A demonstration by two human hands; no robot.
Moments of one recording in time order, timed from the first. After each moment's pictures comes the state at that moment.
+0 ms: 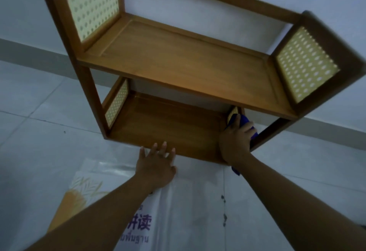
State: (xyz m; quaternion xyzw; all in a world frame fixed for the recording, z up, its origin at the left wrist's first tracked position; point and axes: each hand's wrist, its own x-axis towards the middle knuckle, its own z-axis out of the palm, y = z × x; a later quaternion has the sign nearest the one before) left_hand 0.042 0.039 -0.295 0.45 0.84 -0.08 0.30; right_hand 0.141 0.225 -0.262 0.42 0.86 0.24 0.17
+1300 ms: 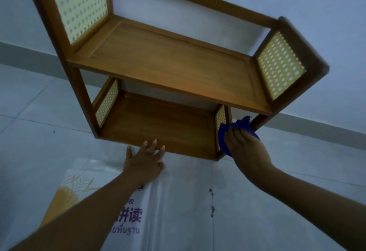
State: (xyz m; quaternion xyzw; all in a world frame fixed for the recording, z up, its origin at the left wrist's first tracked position) left_hand 0.040 0.034 -0.299 0.45 0.84 -0.05 0.30; right_hand 0.227 0.229 -0.213 0.11 0.83 0.49 0.23
